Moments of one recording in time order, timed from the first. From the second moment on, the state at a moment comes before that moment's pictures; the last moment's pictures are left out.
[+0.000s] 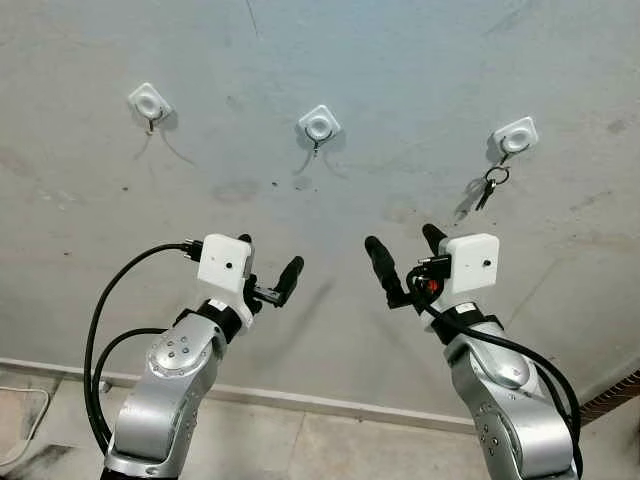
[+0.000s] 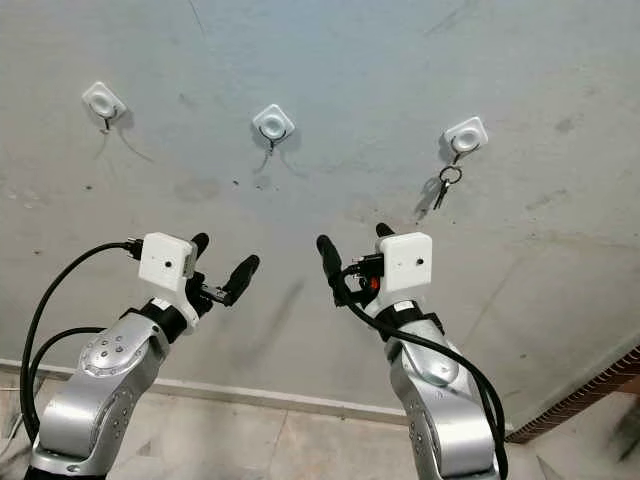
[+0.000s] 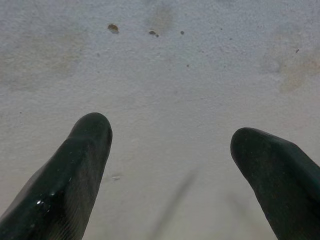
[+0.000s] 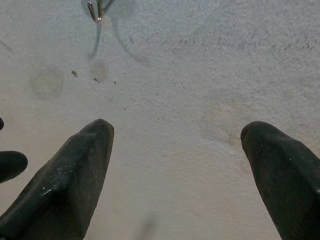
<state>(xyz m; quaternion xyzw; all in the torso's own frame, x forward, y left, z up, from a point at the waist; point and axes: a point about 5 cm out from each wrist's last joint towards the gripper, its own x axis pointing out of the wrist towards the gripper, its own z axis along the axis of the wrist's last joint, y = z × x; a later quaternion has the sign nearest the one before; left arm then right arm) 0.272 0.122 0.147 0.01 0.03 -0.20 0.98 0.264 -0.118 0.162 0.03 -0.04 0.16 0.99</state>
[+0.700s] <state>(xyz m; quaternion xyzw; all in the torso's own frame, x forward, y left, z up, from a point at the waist) 0.272 0.122 0.145 0.01 0.03 -0.20 0.98 0.263 -0.115 0.161 0.04 -0.03 0.17 0.98</state>
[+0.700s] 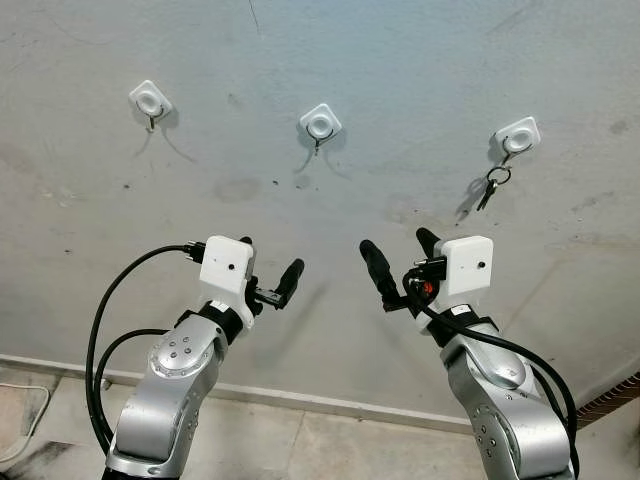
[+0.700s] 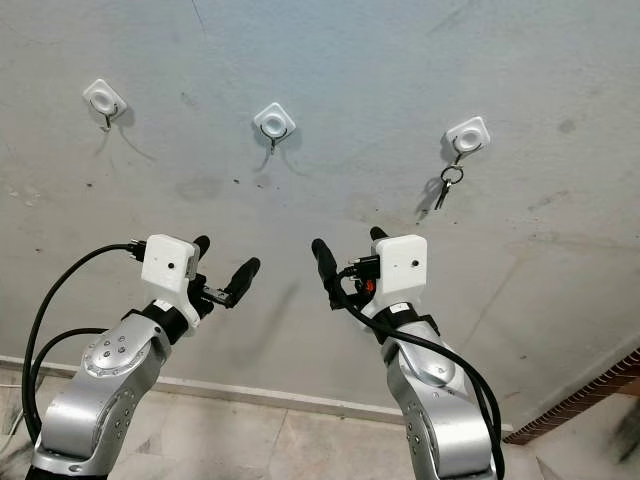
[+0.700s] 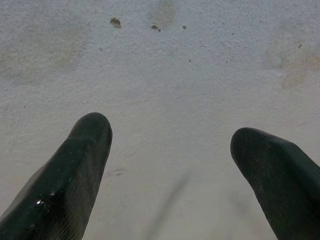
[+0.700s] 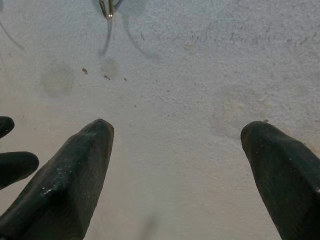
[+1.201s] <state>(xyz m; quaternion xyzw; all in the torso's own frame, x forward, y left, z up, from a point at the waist) 0.272 0.123 0.143 0.01 0.04 -0.20 0.98 0.263 -0.115 0.162 0.04 -0.03 0.18 0.98</state>
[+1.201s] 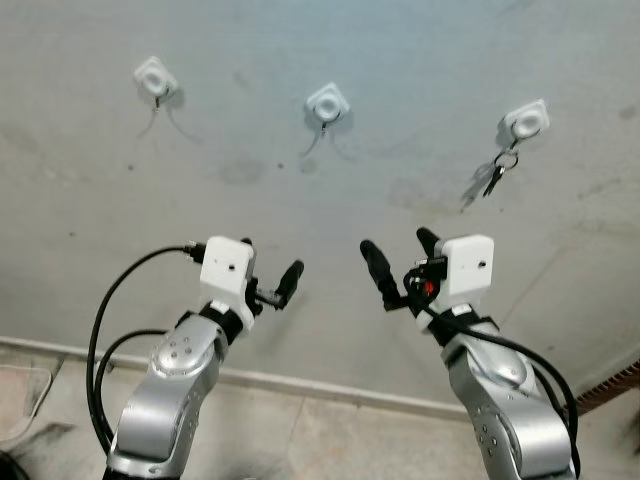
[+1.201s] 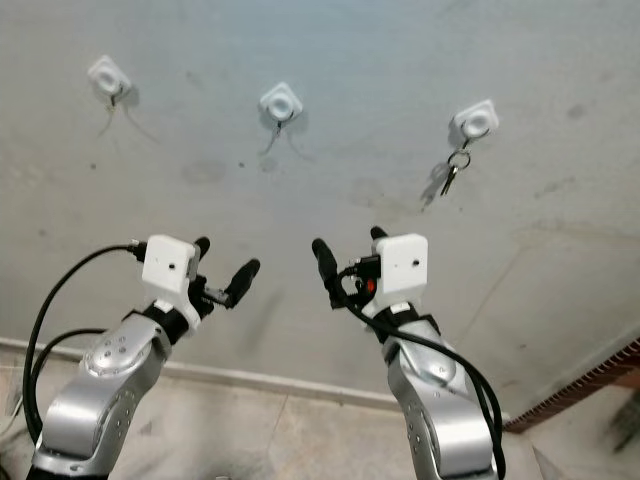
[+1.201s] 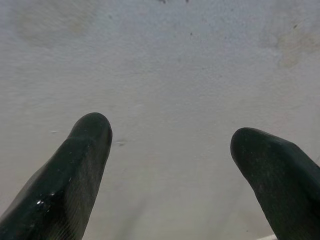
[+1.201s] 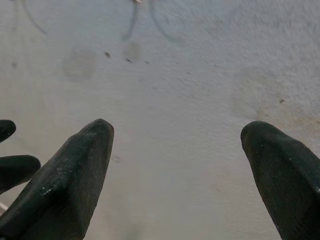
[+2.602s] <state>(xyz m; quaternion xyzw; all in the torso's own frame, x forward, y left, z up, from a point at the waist) 0.273 0.116 0.140 0.01 0.05 -0.21 0.98 0.266 -0.123 0.164 0.04 -0.04 0.16 0.99</state>
